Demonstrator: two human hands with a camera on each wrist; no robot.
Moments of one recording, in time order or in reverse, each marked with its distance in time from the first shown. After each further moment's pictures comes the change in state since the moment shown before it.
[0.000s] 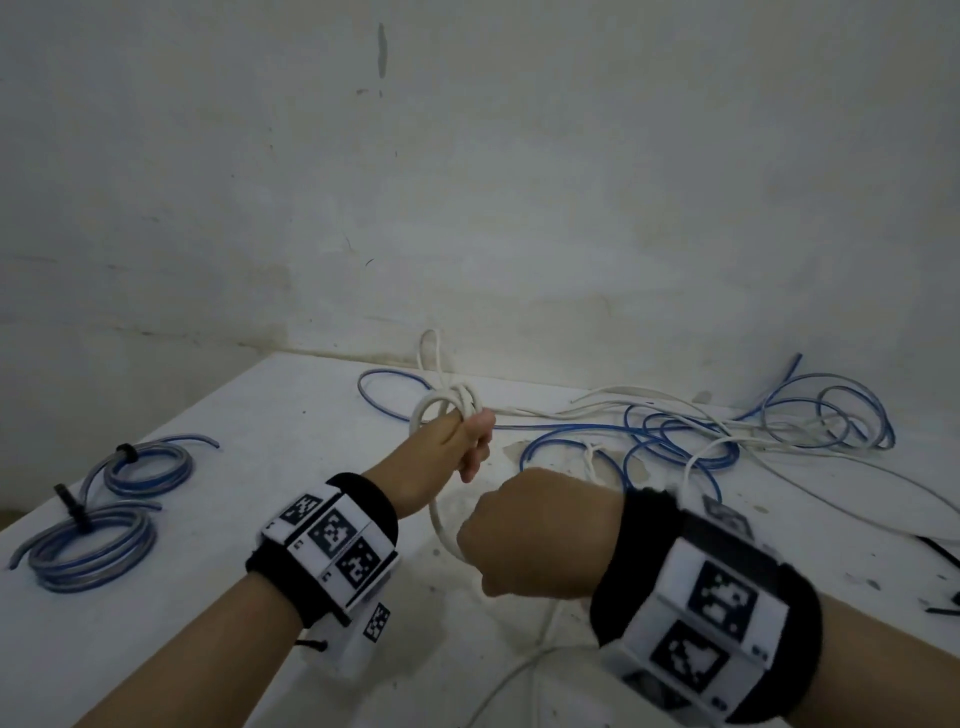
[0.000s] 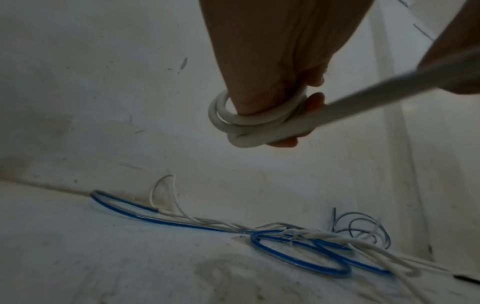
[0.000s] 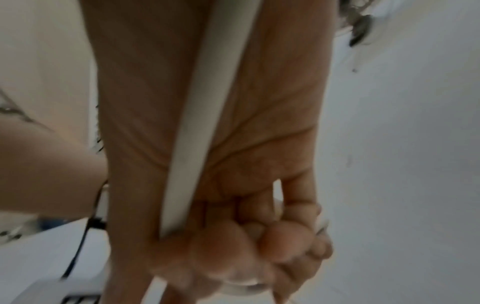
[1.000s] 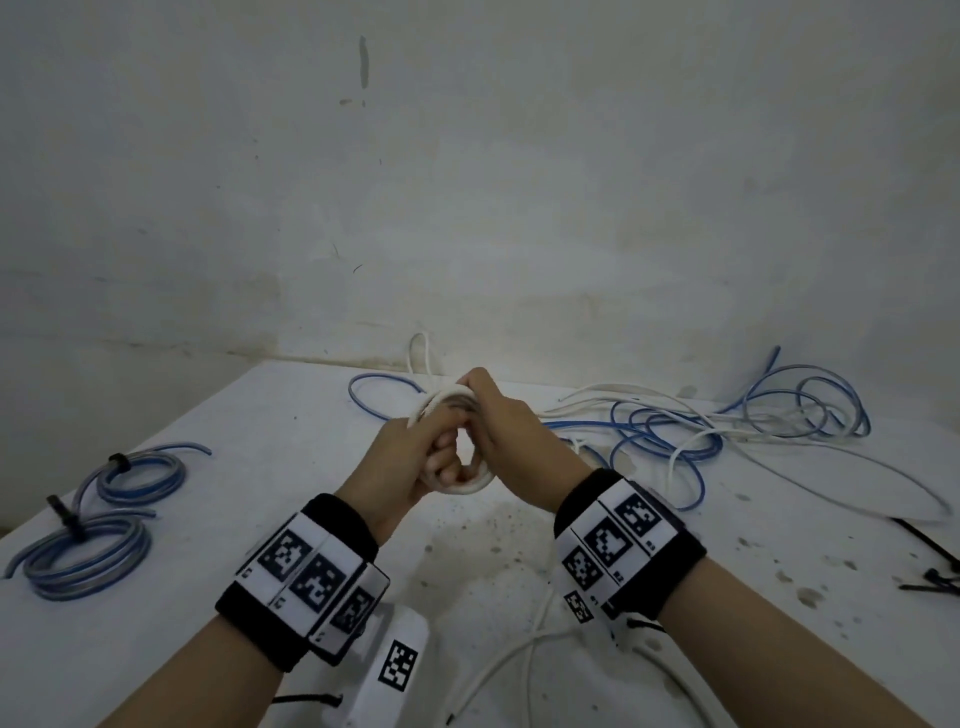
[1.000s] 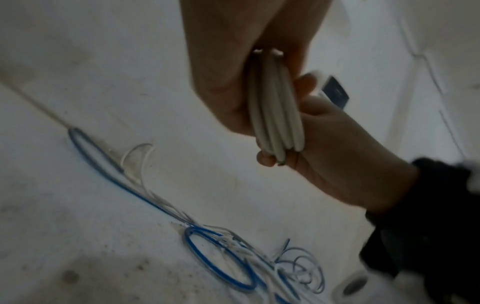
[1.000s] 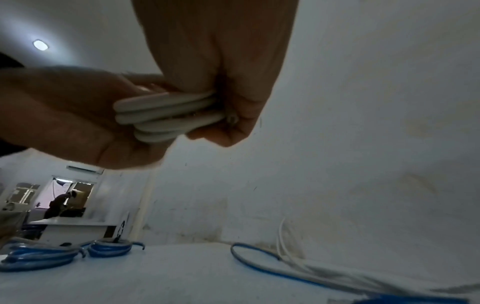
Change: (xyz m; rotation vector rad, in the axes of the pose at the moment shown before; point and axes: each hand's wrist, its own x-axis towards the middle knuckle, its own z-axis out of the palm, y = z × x) left_hand -0.020 0.013 0.005 -0.492 0.207 -0.124; right_hand 0.041 0.043 0.042 1.033 0.772 0.181
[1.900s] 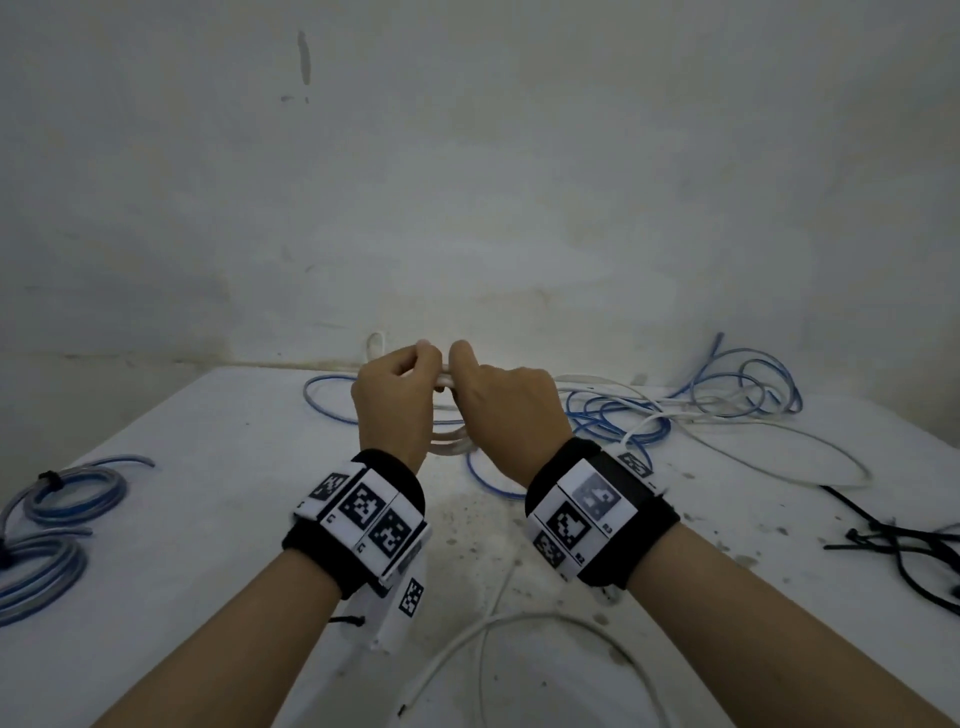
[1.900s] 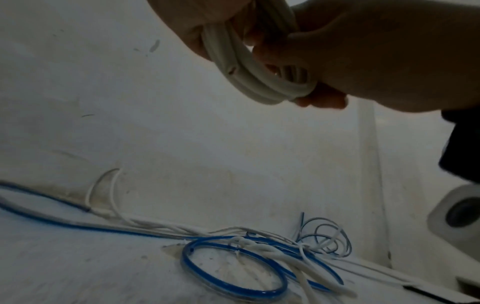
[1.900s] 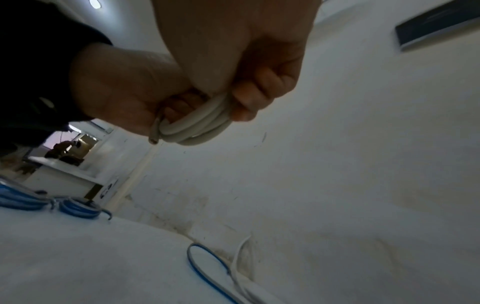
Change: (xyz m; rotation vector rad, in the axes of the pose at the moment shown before) left_hand 0.030 0.012 0.050 0.195 0.488 0.452; right_hand -0.009 -0.005 -0.026 -1.089 0.354 -0.006
